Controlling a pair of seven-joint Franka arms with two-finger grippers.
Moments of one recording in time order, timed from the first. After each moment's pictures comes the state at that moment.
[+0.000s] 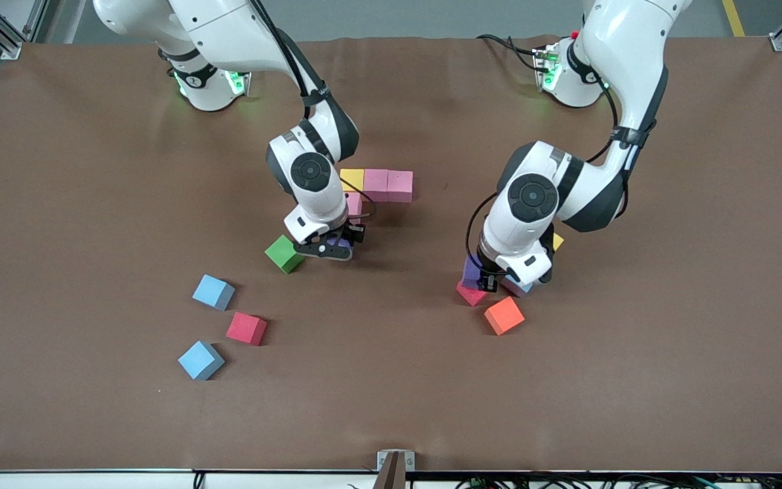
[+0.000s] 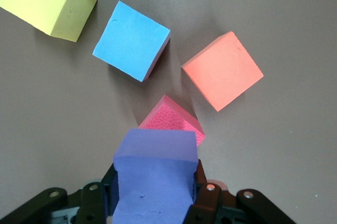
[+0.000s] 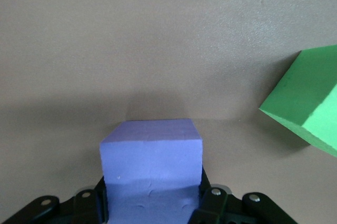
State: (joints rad) left arm -0.42 0.51 -0.11 -1.70 0.04 2.24 -1.94; right arm 0.84 0.54 -0.17 -1.92 0.16 2.47 0.72
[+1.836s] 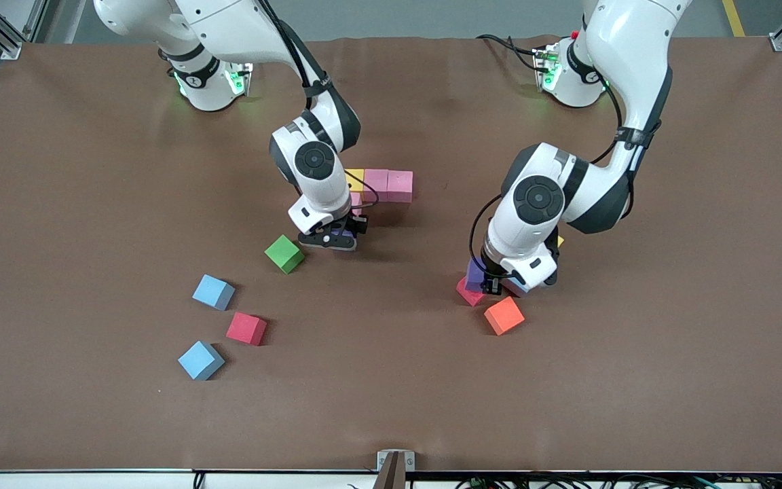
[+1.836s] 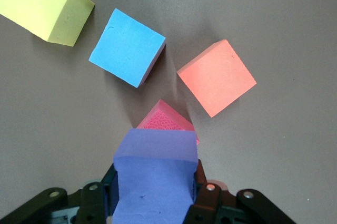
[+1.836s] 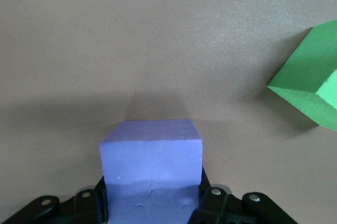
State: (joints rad) left arm -0.41 0.51 -0.10 -1.69 0.04 2.24 -1.94; right arm 0.87 0.52 -0.17 -1.98 0.16 2.50 0.72
